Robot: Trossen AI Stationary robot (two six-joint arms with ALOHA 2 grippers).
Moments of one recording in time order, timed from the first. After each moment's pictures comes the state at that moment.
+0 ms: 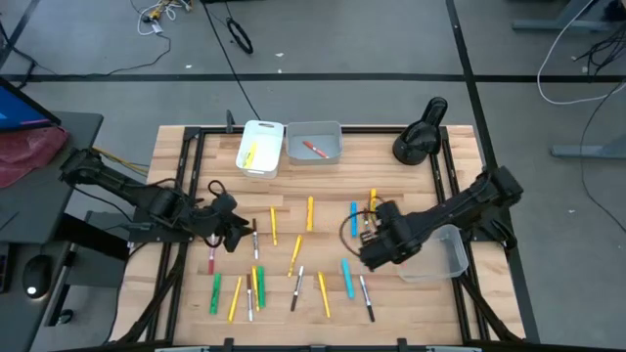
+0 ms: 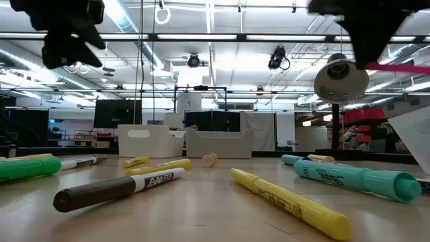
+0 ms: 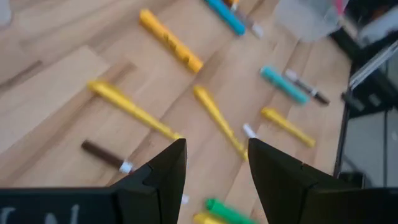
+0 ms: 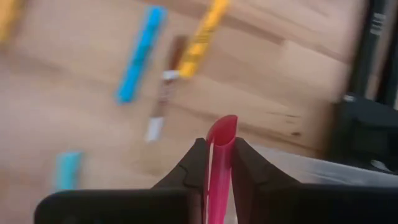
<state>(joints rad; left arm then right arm) -0.43 0.85 0.65 -0.53 -0.41 -1.03 0.46 1.69 1.45 -1.57 0.33 1.74</state>
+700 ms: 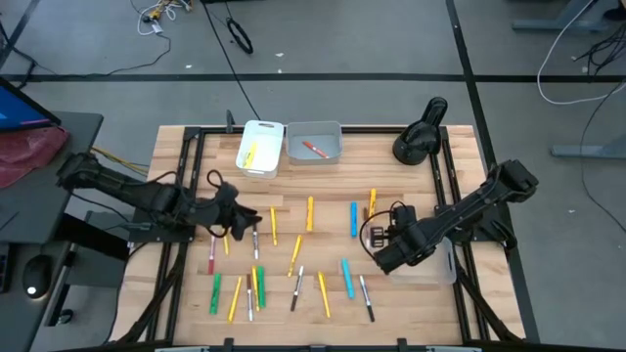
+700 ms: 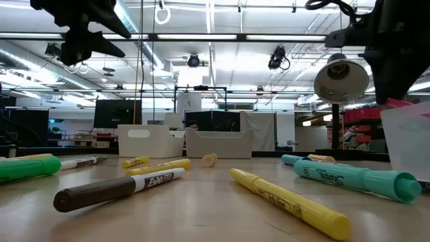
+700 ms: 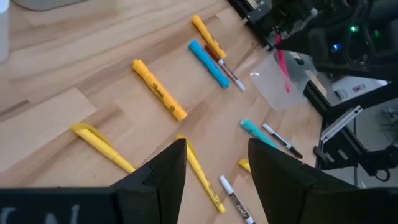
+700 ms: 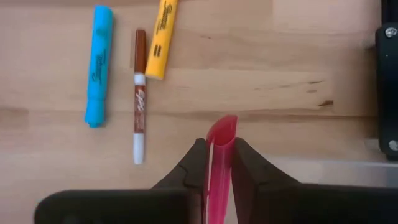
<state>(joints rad) -0.33 0.85 0.65 -0.38 -0.44 -1.04 0.51 1.56 1.11 -1.31 0.34 2.08</state>
